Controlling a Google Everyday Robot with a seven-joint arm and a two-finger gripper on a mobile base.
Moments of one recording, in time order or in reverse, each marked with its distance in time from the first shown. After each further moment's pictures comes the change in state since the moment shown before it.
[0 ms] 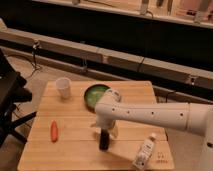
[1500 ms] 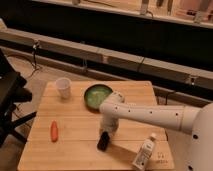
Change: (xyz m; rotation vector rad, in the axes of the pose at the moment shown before) arm 0.004 0.016 0.030 -0.051 -0.079 0.047
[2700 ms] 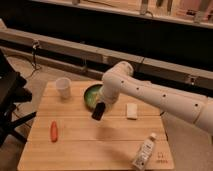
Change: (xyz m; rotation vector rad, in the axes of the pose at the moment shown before) arm 0.053 -0.079 -0.181 0.251 0.156 -0.103
